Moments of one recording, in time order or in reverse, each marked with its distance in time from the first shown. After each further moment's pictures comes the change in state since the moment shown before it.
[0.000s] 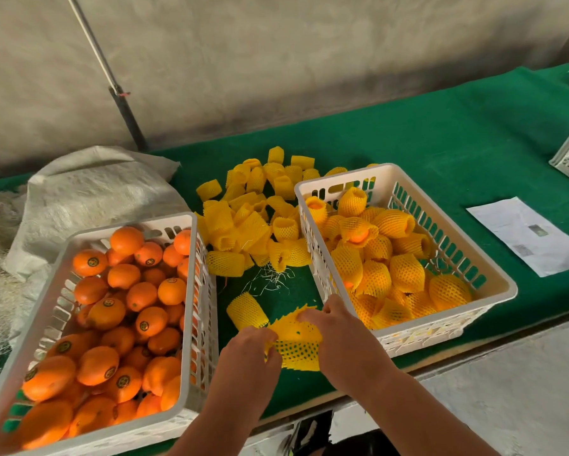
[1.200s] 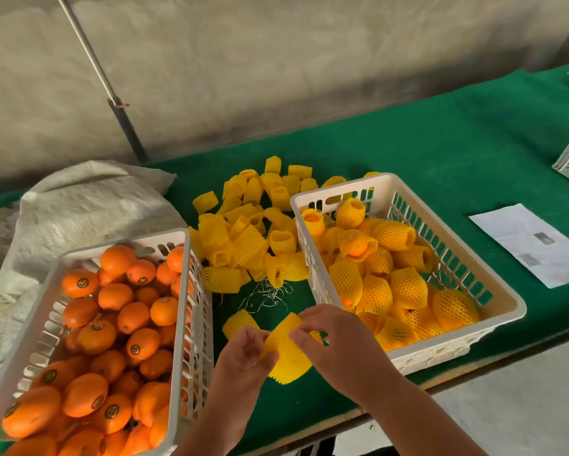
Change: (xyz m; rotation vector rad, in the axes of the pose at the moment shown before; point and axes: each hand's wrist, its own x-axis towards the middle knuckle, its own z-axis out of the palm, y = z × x) left_hand 0.020 0.007 -0.002 -1.037 -0.098 -0.116; right_hand 0.021 0.003 -0.023 0.309 0.185 -0.031
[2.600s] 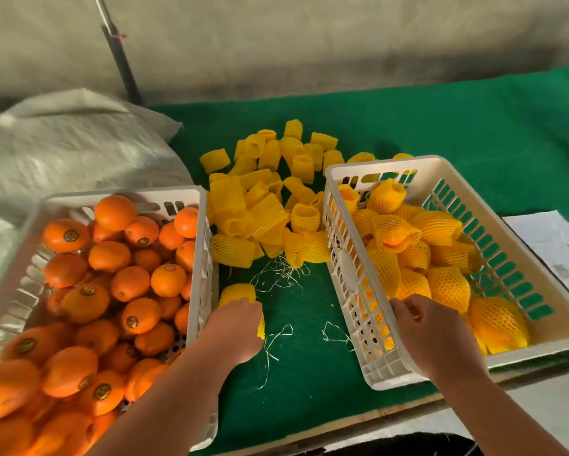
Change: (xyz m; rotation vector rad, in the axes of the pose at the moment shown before) left_hand 0.120 -0.061 -0.082 1.565 -0.382 -0.159; right_hand 0.032 0.105 0.000 -0.445 0.243 0.420
